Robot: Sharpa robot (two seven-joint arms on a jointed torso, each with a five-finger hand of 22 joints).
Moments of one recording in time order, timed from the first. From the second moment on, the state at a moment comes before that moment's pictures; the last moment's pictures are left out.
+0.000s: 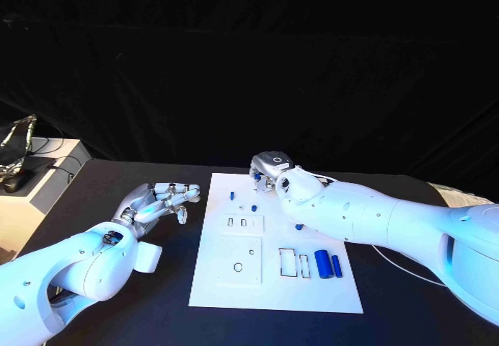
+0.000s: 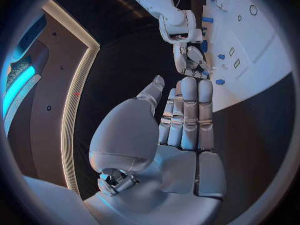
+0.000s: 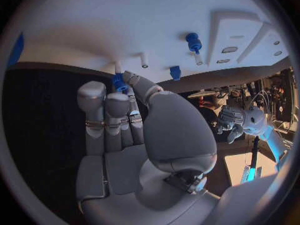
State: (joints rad) left arm 0.94 -0.93 0.26 1.66 -0.34 -0.33 0.23; left_hand 1.32 -0.01 0.13 -0.05 0.06 1.02 0.16 0.10 0.07 1.19 0.09 0.16 0.07 1.23 0.00 0.87 0.67 0.15 0.99 0.01 1.09 0.72; right arm 1.26 -0.38 -0.13 0.91 -1.66 -0.53 -0.22; right_hand 1.32 -0.06 0.44 -0.21 0.25 1.21 0.12 0.07 0.09 1.19 0.09 0.05 0.06 1.41 -0.03 1.06 0.67 0.14 1.46 -0.04 0.68 1.31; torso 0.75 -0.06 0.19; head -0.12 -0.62
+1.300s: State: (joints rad) left arm 0.94 -0.93 0.26 1.65 -0.34 -0.33 0.23; left_hand 1.32 -0.01 0.13 -0.05 0.06 1.02 0.16 0.10 0.07 1.19 0.09 0.16 0.07 1.23 0.00 0.87 0.67 0.15 0.99 0.01 1.09 0.72; right arm 1.26 -0.40 -0.13 0.93 -1.68 -0.56 -0.23; right_hand 1.32 -0.06 0.45 -0.21 0.25 1.21 0.12 0.07 0.09 1.19 0.09 0.05 0.06 1.41 -0.03 1.06 0.68 0.15 1.46 -0.04 0.68 1.31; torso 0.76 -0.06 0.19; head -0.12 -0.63
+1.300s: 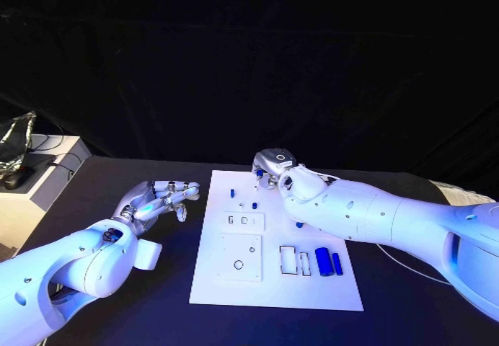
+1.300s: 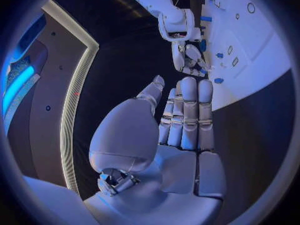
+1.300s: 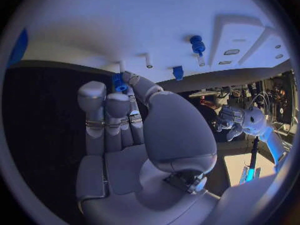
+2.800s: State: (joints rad) left arm 0.94 -0.93 0.26 1.65 -0.34 -0.33 0.23; left_hand 1.32 -0.01 0.13 -0.05 0.06 1.02 0.16 0.10 0.07 1.18 0.09 0.16 0.07 1.23 0.00 0.87 0.66 0.15 0.99 0.01 1.09 0.73; right arm 1.25 -0.43 -0.13 0.97 -1.65 -0.58 -0.21; right_hand 1.33 -0.09 0.44 -0.18 0.19 1.18 0.12 0.07 0.08 1.19 0.09 0.06 0.06 1.41 -0.03 1.04 0.68 0.15 1.46 -0.04 0.63 1.31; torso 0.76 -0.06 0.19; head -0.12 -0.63
